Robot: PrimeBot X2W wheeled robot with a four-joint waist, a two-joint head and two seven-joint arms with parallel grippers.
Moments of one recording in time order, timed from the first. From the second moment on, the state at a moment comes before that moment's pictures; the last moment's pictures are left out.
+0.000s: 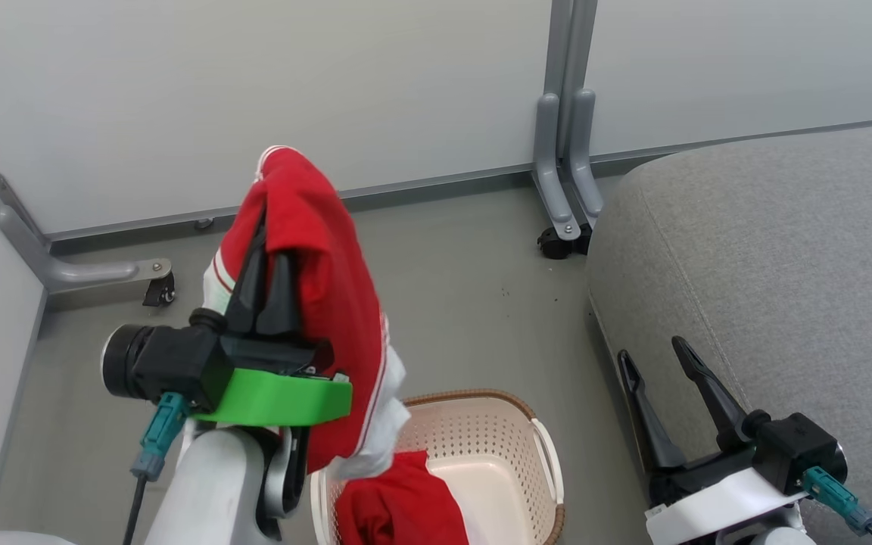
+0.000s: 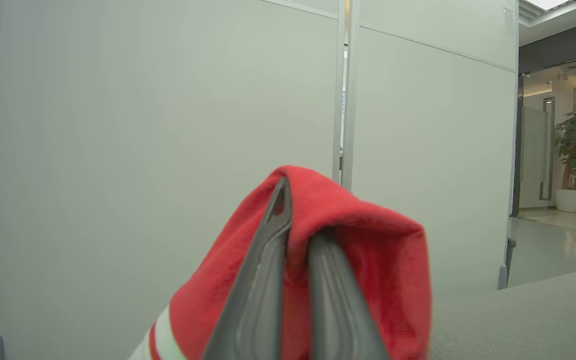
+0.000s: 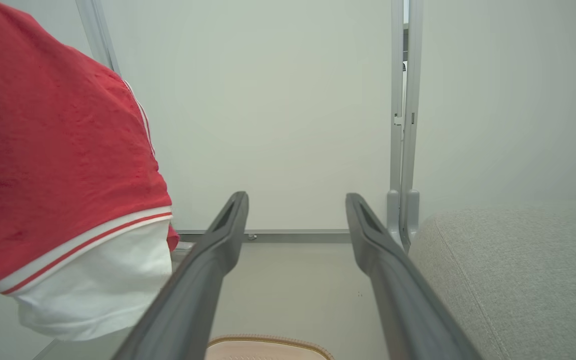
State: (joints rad) left arm -0.25 0.05 -0.28 0.00 -0.25 0.04 -0.26; right arm 0.05 -0.13 0.21 0.01 0.24 0.13 -0.26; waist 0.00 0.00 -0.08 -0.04
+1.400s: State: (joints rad) left arm -0.29 0.05 -0.50 0.00 -0.31 0.11 -0.26; right arm -0.09 -0.36 0.60 -0.13 0.27 0.13 -0.26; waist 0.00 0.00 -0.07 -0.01
